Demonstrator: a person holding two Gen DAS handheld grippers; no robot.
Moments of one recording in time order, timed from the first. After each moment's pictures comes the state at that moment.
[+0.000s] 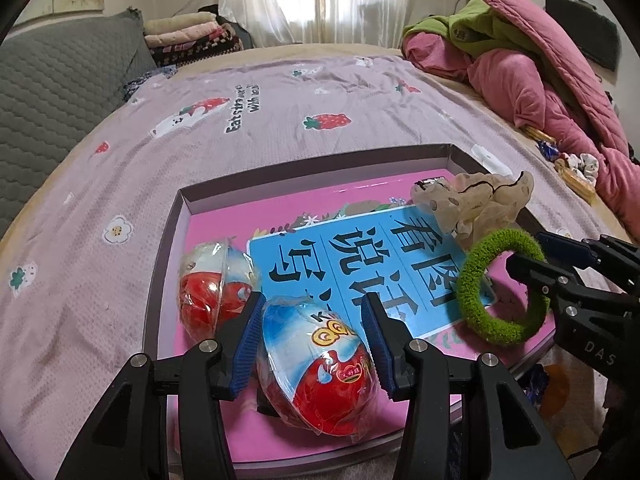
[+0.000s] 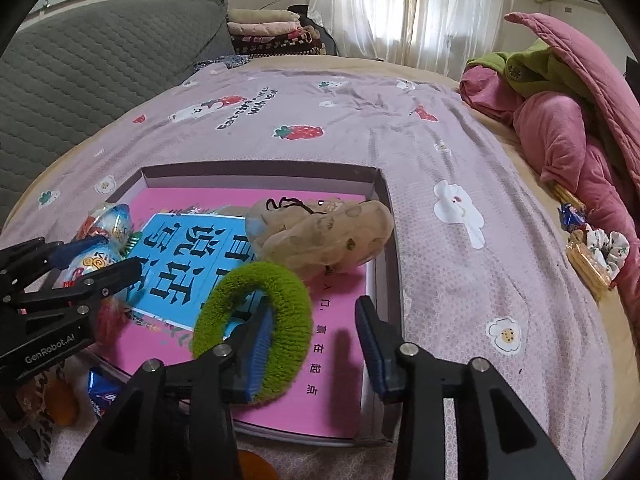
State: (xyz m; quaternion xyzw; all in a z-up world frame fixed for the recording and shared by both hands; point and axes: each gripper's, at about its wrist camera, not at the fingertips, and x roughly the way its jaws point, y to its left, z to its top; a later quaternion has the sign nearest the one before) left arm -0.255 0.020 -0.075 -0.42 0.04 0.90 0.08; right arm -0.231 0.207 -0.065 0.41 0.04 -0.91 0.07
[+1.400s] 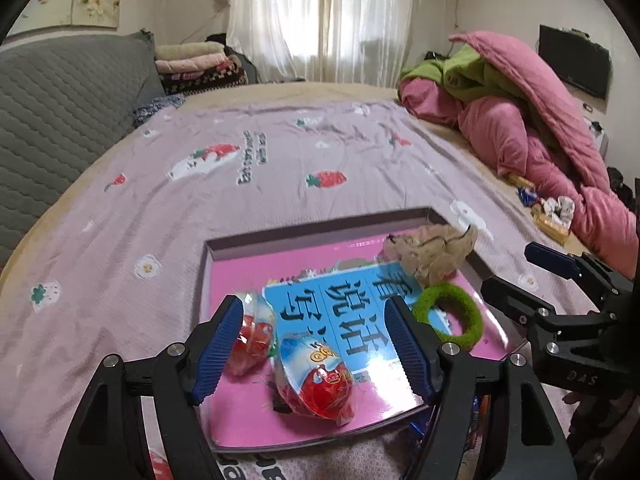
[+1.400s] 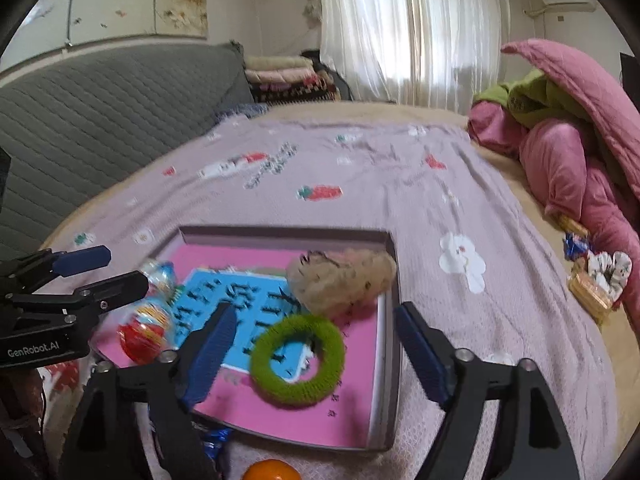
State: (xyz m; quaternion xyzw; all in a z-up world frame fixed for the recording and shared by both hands) left arm -0.227 0.006 -0.004 -0.35 0.01 0.93 0.09; right arm -0.208 0.213 -0.017 0.31 0.01 -0.94 0.12
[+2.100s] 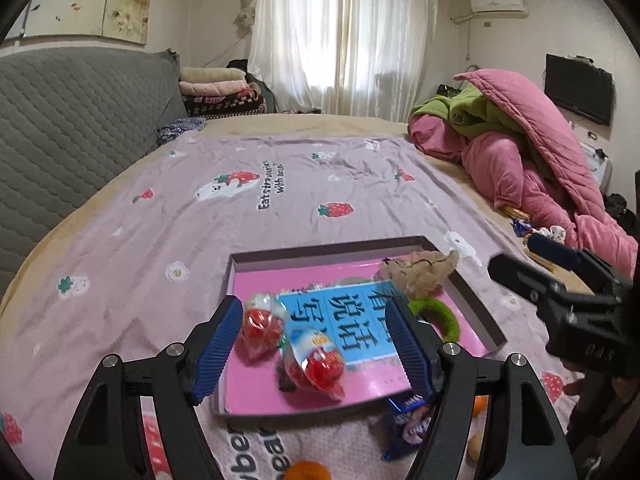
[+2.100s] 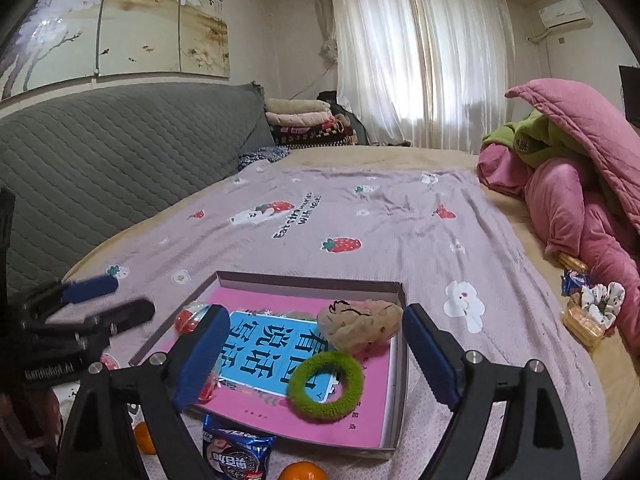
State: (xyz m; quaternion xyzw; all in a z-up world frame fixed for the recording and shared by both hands) left arm -0.169 -0.001 0.023 -0.30 -0.01 0.95 0.06; right arm -0.174 0.213 0.027 0.25 -0.01 -0.96 0.15
